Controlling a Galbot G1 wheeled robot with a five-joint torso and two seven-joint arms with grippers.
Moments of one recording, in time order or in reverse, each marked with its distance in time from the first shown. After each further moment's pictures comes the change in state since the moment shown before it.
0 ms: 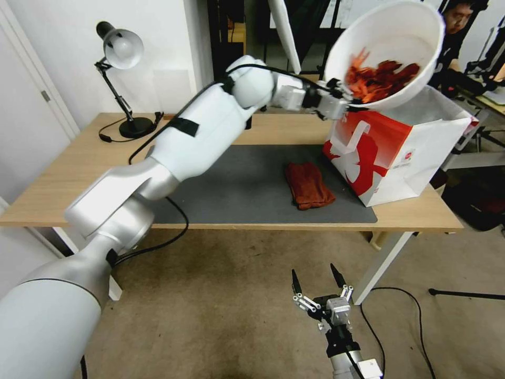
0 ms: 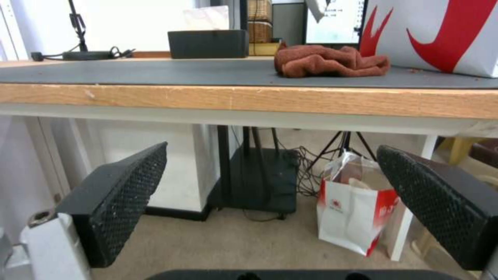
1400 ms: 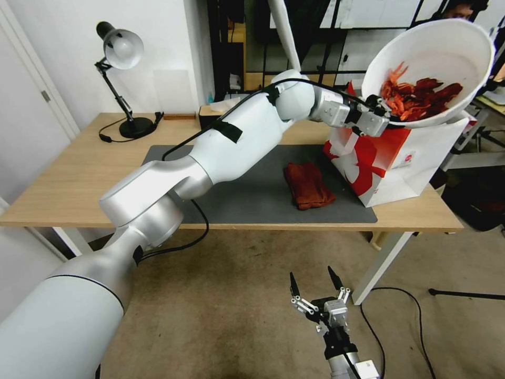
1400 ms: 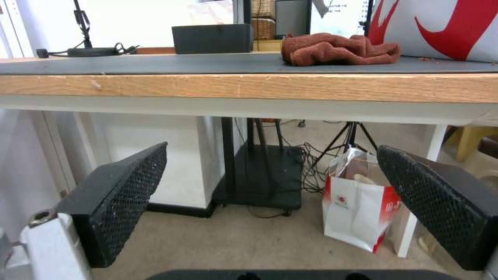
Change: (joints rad) left arm -0.020 -0.094 0.103 0.071 0.016 0.040 -0.064; right arm 0.014 0.009 -0.013 -0.031 0.003 0.012 -0.011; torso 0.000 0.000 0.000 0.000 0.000
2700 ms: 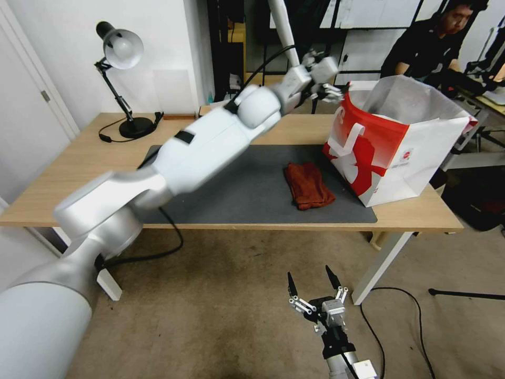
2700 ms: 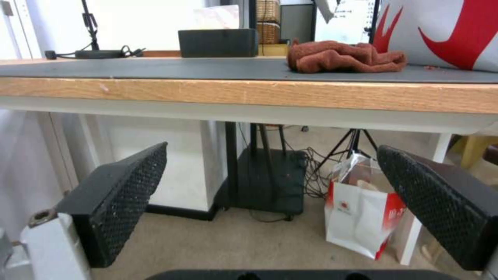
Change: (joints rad) left arm 0.170 0.285 0.019 -0.319 -0.901 0.718 -0.790; right arm 0.001 -0.008 0.000 0.003 -0.011 0.011 -0.009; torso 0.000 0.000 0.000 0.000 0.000
